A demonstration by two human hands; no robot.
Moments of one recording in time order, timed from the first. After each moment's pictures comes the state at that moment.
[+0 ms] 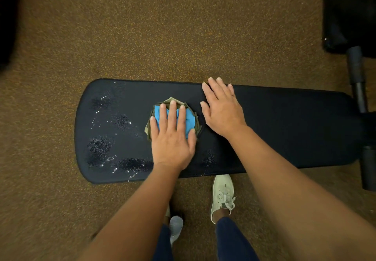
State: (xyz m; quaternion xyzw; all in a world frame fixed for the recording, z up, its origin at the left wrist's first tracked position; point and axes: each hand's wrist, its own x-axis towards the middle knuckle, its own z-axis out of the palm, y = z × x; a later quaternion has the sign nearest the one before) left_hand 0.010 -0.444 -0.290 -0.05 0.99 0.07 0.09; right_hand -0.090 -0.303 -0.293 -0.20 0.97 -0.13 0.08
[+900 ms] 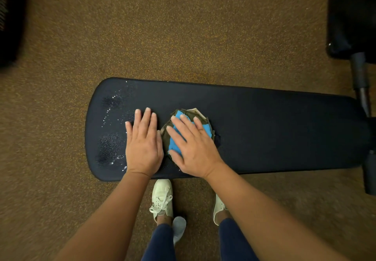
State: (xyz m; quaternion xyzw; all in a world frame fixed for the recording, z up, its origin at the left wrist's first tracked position) left_hand 0.038 -0.529 -0.300 -0.07 0.99 0.14 0.00; right_hand 0.004 -0.365 -0.289 -0.36 0.92 -0.14 0.07
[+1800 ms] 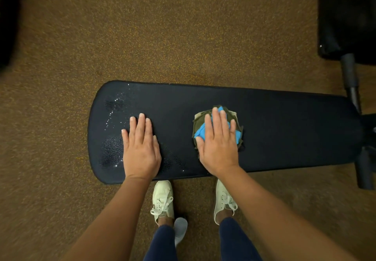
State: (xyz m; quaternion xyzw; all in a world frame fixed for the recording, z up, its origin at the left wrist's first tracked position) left_hand 0.050 -0.540 -0.299 -0.11 0.99 0.12 0.05; right_hand 0.006 -0.338 -0.291 -0.14 0.98 -0.04 0.11
